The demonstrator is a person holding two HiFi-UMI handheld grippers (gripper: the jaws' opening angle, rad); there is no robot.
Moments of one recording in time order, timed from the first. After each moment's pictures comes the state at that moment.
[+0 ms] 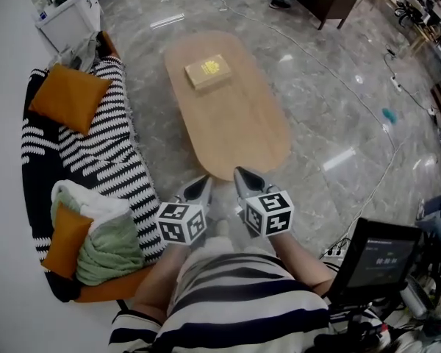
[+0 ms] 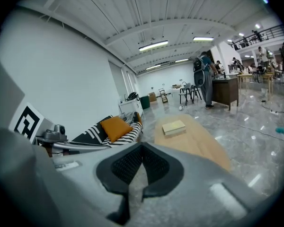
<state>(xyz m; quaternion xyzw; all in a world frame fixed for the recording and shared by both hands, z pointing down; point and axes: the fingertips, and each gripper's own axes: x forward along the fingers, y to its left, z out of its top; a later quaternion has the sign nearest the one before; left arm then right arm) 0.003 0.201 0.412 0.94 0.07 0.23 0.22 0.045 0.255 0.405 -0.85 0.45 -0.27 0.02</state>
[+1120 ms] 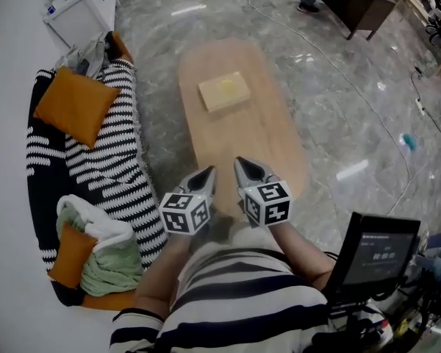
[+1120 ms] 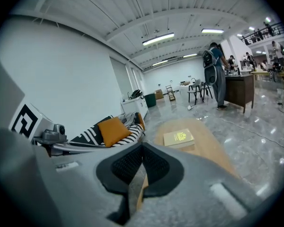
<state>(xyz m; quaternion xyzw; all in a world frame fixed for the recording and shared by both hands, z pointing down) 0.182 0.115 0.422 0.94 0.01 0.24 0.22 0.226 0.157 0.414 -0.82 0.50 -0.28 0.01</state>
